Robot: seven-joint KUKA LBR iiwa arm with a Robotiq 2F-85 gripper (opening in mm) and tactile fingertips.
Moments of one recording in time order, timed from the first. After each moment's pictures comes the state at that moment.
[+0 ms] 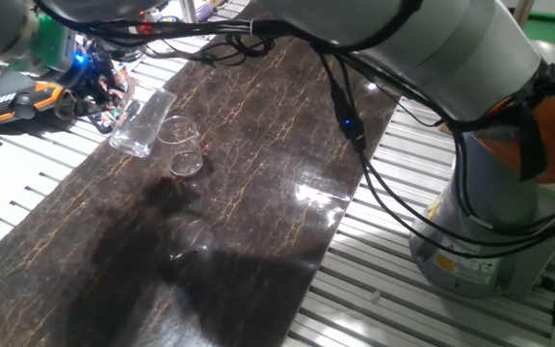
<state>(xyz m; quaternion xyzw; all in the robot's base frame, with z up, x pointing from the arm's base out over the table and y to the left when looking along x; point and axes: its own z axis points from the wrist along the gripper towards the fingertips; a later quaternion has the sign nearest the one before) 0.661 0.126 0.236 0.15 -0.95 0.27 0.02</state>
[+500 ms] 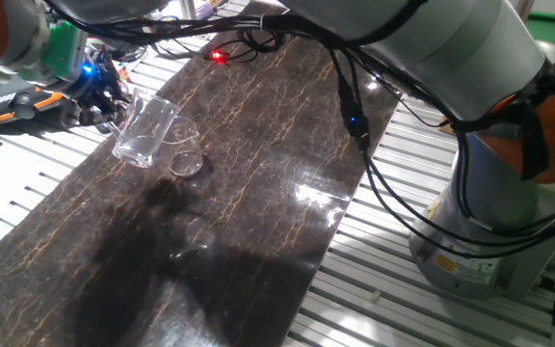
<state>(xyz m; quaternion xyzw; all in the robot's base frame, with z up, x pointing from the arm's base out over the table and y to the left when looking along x) 0.655 0.131 0.220 0.14 -0.96 0.25 0.01</state>
